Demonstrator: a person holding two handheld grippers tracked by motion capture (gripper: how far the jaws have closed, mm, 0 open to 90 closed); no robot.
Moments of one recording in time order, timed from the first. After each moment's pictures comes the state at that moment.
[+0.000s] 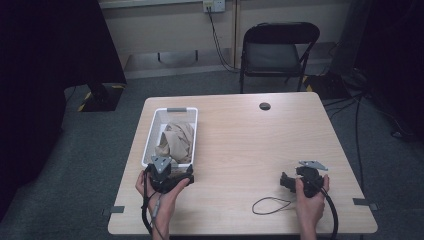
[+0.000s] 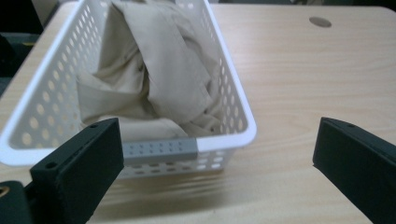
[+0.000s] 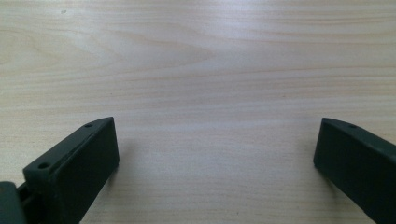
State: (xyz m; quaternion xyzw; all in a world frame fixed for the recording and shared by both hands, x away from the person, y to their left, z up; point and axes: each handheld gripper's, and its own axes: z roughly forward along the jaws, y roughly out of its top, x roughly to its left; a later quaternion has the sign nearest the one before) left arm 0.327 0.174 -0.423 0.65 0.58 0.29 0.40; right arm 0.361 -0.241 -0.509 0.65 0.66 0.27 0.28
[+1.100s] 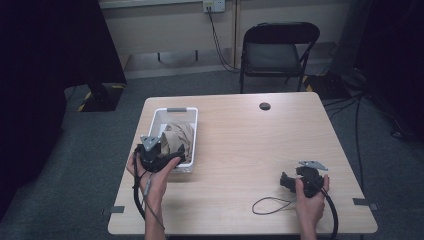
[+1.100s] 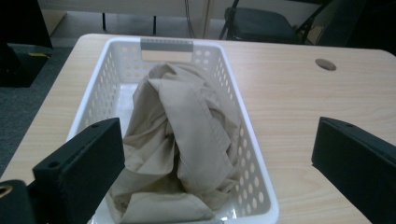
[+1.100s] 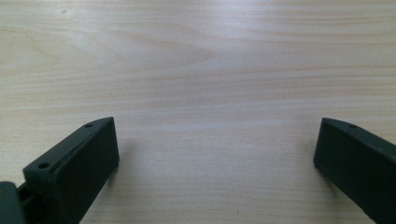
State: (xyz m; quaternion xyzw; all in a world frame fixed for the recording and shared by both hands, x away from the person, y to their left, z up) left arm 0.365 0.196 -0.388 0.63 0.59 0.29 0.42; right arm 0.361 -0.242 -0.509 0.65 0.66 0.27 0.28
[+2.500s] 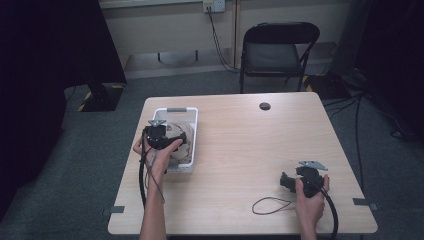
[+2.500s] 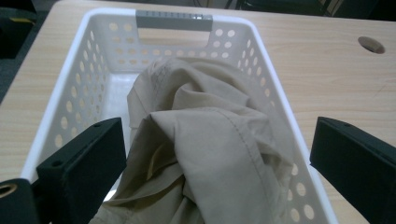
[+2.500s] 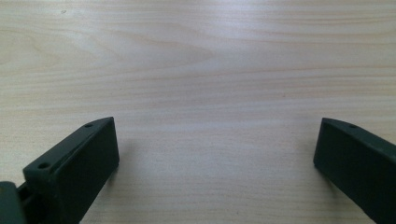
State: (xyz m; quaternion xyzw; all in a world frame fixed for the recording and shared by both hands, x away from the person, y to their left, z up) left arm 0.453 0.204 -0.423 0.65 0.62 0.24 0.36; right arm 0.361 -0.241 -0.509 0.65 0.66 0.27 0.28
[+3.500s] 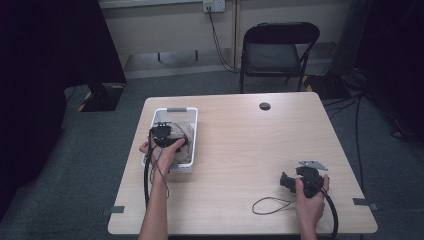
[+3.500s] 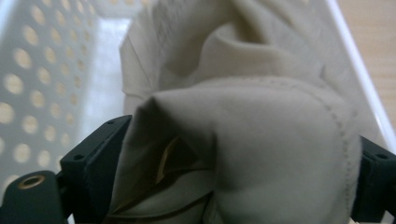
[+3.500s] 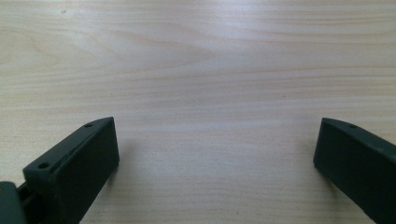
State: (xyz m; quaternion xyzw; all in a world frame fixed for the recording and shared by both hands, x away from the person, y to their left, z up) left arm 0.481 0.201 -0.455 0.67 0.66 0.18 0.29; right arm 0.361 -0.241 -0.509 0.65 0.66 0.27 0.28
